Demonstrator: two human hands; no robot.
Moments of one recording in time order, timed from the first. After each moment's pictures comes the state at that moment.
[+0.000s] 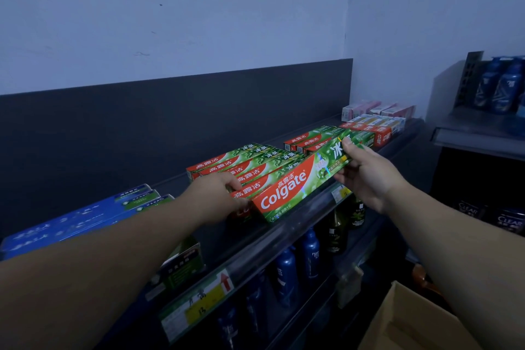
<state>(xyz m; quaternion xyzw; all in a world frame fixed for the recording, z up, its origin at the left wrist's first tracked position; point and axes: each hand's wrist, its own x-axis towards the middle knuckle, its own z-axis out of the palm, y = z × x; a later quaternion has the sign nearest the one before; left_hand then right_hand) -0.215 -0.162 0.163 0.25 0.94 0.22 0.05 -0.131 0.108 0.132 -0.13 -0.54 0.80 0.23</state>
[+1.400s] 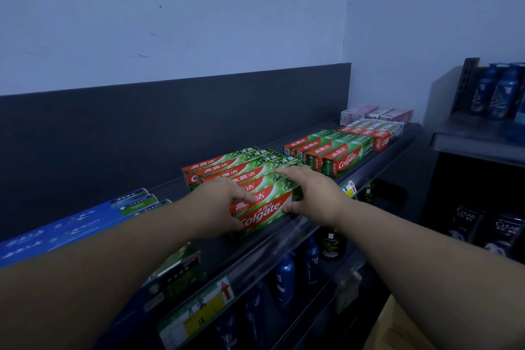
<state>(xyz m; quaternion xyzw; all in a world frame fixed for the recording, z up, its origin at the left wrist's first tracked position) -0.213 -0.169 0.166 0.39 0.92 0.06 0.03 -0.152 0.045 0.128 -0.03 -0.97 0.20 0.14</state>
